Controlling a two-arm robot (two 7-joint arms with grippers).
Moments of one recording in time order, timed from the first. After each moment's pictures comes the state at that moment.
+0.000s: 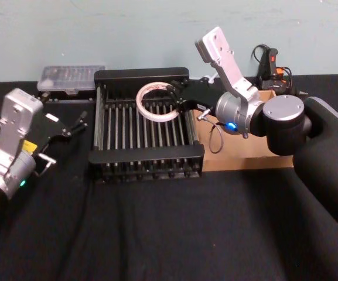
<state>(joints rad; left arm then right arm) -0.20 0.60 0.45 -1.41 -0.25 -0.12 0.03 0.70 0.14 -0.57 -0.89 0.20 0.08 0.41</state>
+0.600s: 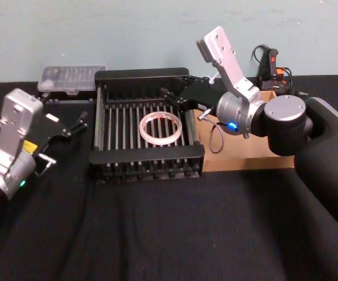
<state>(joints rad) -0.20 0.60 0.45 -1.41 -0.25 -0.12 0.03 0.70 0.15 -0.57 -0.90 0.21 0.08 0.41</state>
